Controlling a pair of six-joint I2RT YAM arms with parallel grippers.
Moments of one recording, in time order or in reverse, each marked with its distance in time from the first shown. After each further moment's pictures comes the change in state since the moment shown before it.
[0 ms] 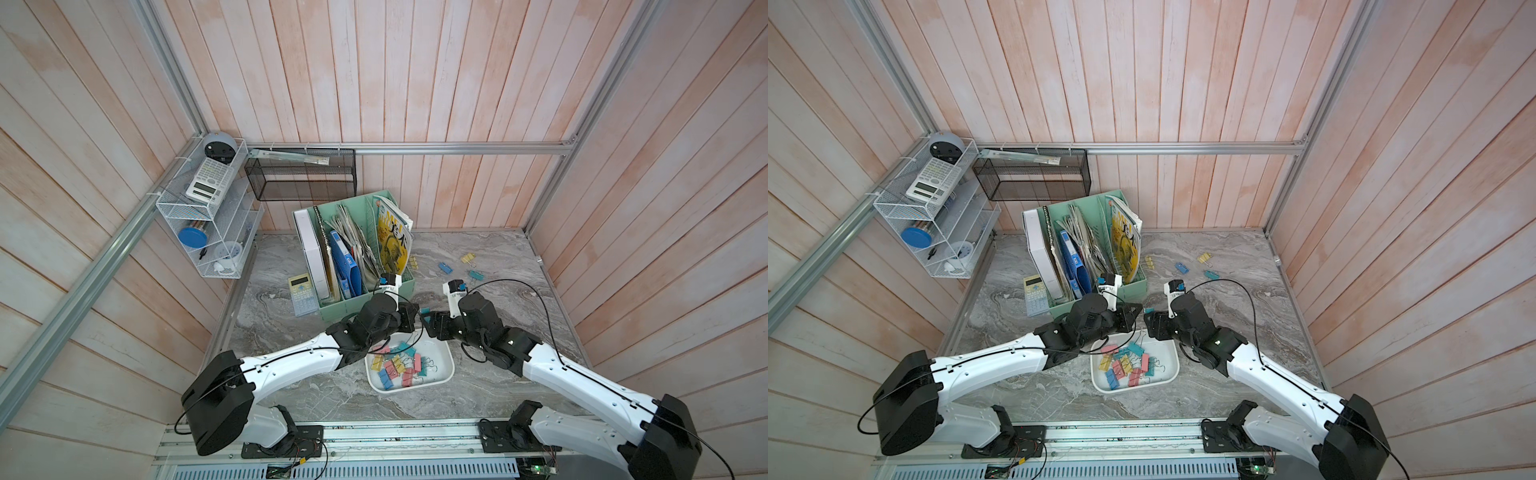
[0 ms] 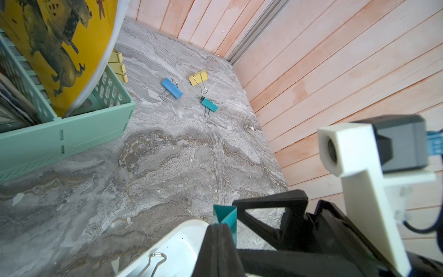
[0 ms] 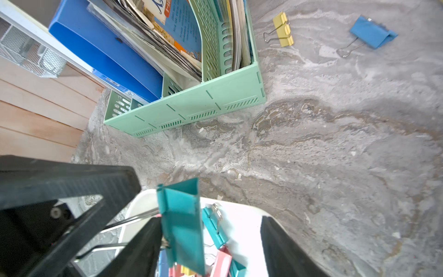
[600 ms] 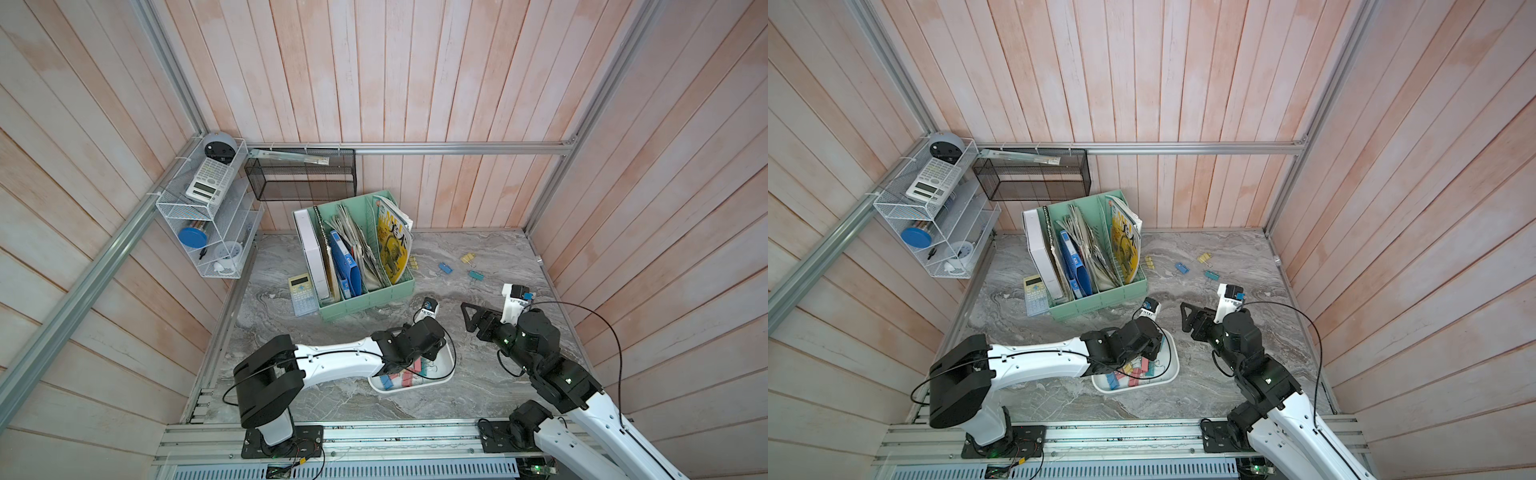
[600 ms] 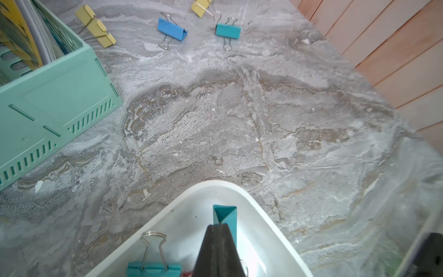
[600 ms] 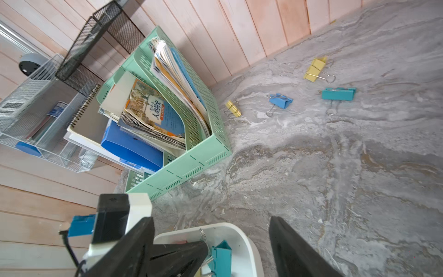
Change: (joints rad) left arm -0.203 0.327 0.211 -0.241 -0.252 0.242; right arm -0.187 -0.446 -0.103 -0.116 0.084 0.105
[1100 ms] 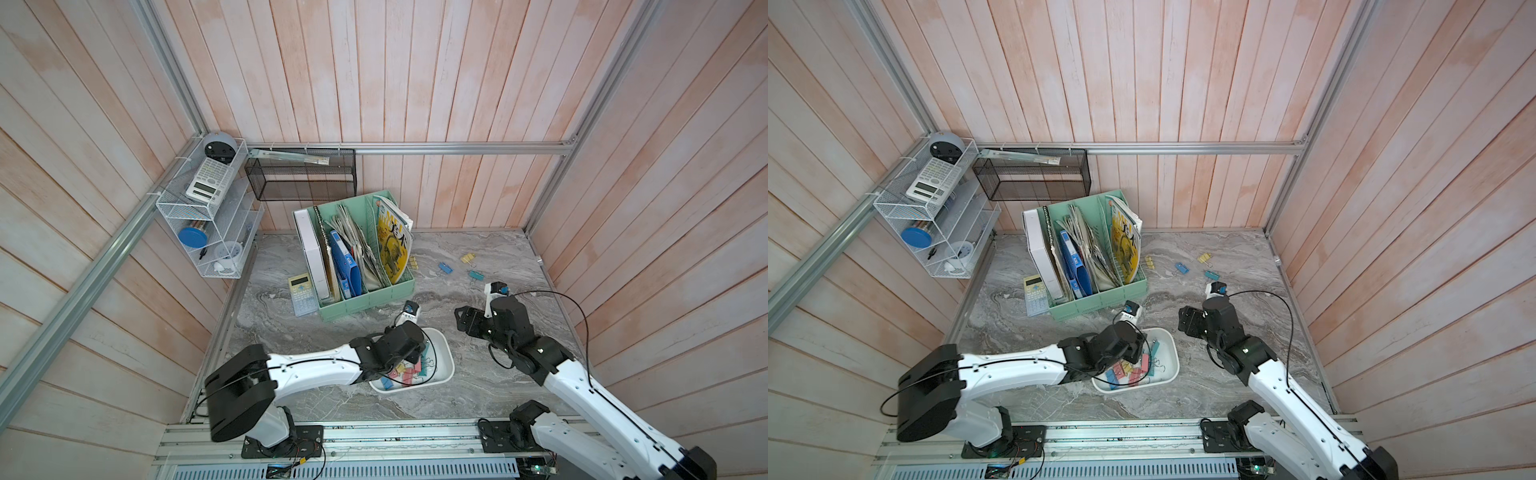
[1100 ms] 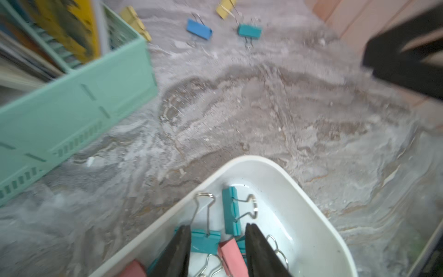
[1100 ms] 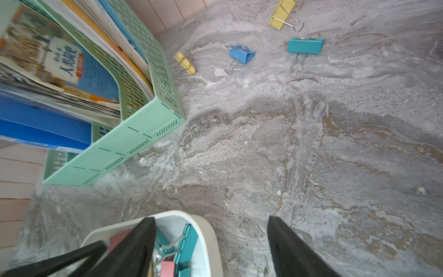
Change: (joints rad) left arm 0.074 -0.301 -0.228 0.038 -0.017 0.012; right arm -0.056 0.354 0.104 -0.077 -0.001 -0.091
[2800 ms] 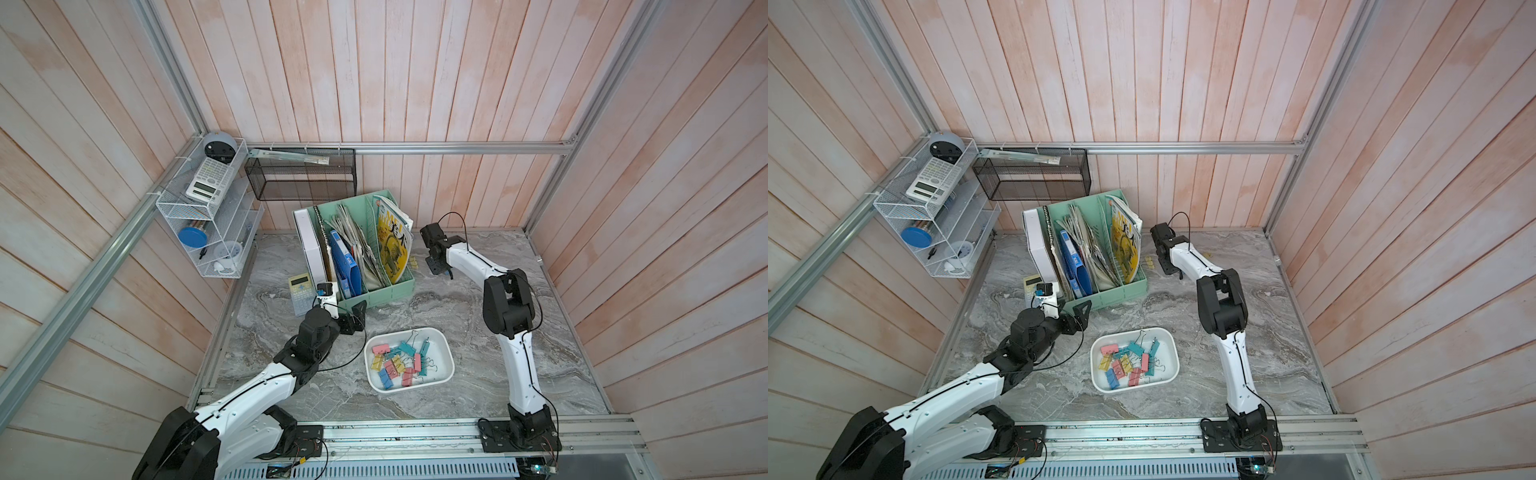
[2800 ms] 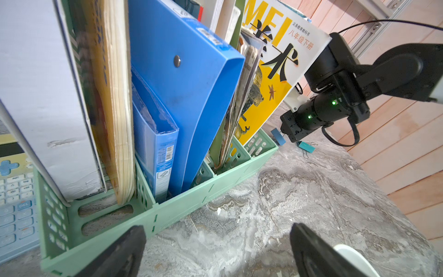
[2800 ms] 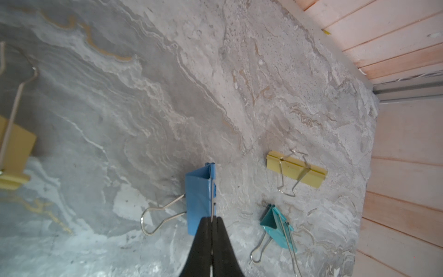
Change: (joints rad) left arm 0.516 -0.378 -0.442 0.412 0.233 0.089; right arm -0.085 1.374 1.235 -0.324 0.377 -0.690
